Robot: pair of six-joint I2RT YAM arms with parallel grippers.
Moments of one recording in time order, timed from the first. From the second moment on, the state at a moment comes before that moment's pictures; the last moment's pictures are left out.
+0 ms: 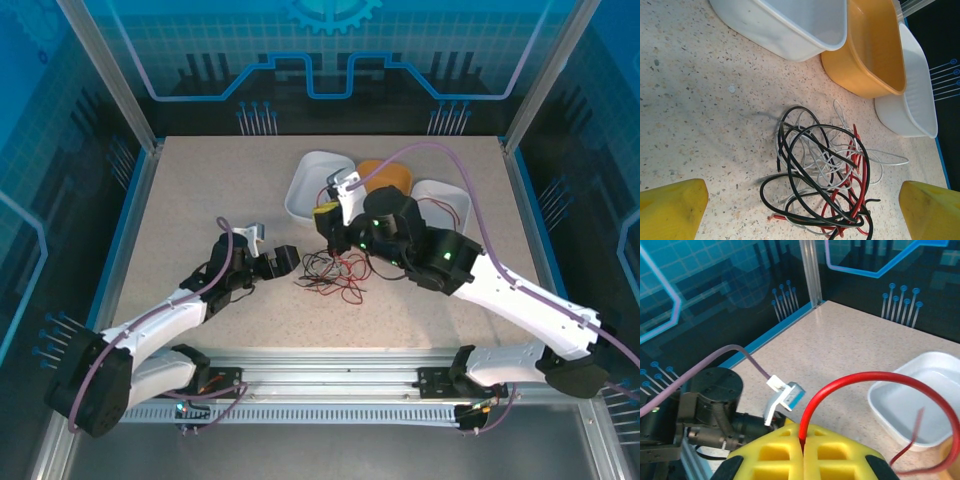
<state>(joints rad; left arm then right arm) -0.42 1.10 0.45 0.09 0.26 -0.74 0.99 1.22 1.37 -0.49 0.17 0.25</state>
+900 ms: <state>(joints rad) -0.42 1.14 0.45 0.12 0.26 -0.75 0.36 1.30 1.41 -0.77 0.26 0.16</state>
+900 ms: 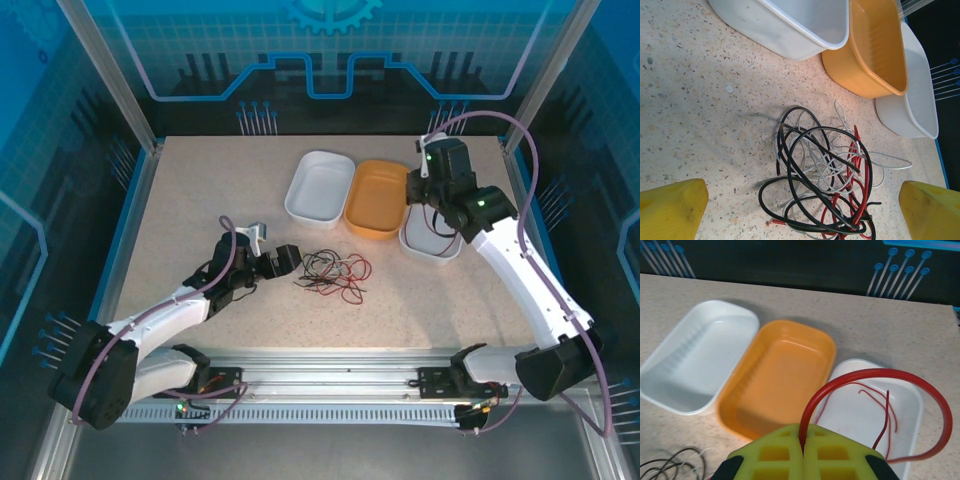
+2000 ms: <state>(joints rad) -0.43 1.13 0.45 0.12 0.26 -0.77 0.17 1.70 1.22 -0.57 0.18 0.05</state>
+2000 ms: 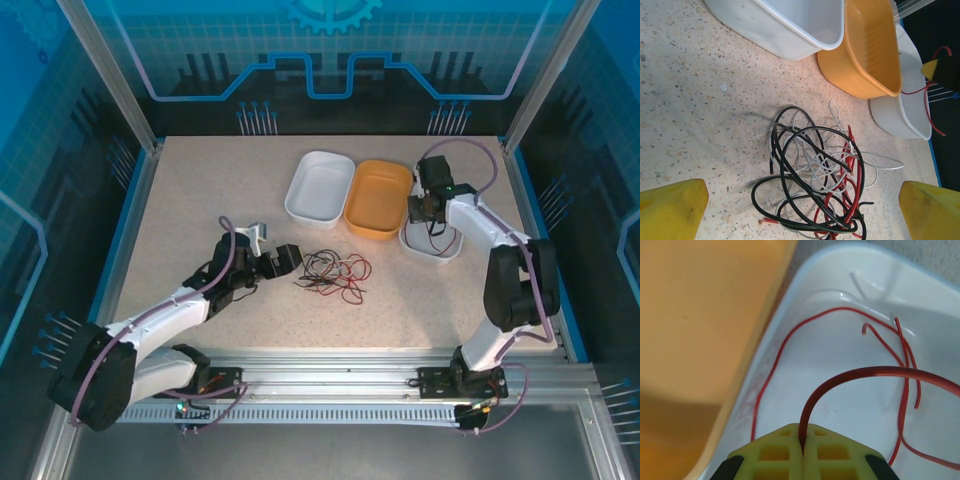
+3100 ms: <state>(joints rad) -0.43 1.13 0.67 -0.17 0.28 -0.76 0.16 1.84 1.27 -0.62 0.05 0.15</state>
